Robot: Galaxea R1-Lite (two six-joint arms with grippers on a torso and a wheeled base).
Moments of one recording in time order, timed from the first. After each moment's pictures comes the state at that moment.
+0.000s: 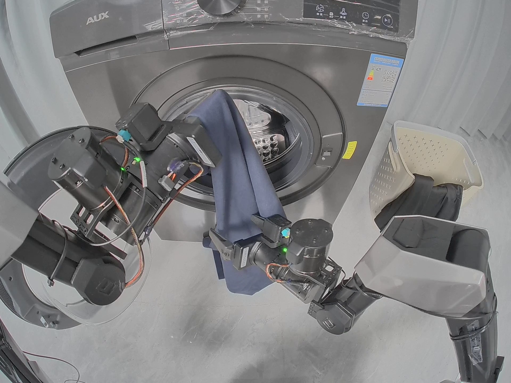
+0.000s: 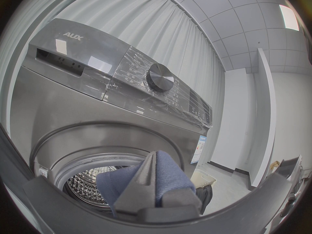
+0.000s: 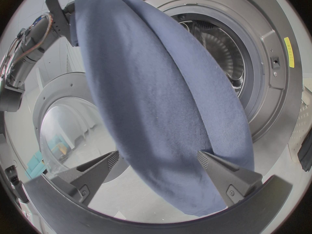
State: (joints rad) left arm -0.57 1.84 -0.82 -1.53 -0.02 -0.10; right arm 0.79 2.41 -1.11 -1.34 -0.08 0.18
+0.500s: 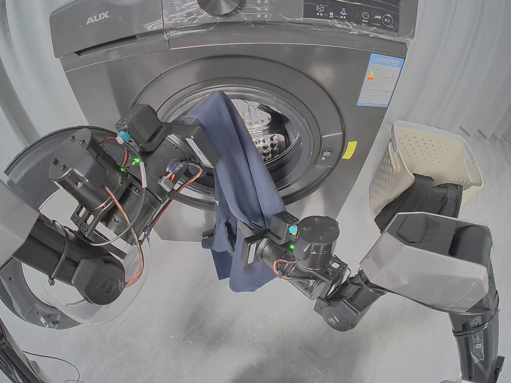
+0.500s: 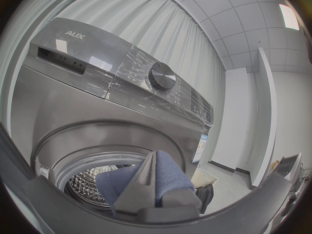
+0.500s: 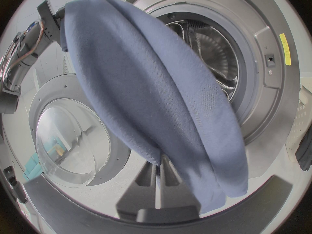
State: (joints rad) left arm -0.56 1.85 -0.81 -1.54 -0.02 -0.10; right arm 0.76 2.41 -1.10 -1.35 -0.09 0.19
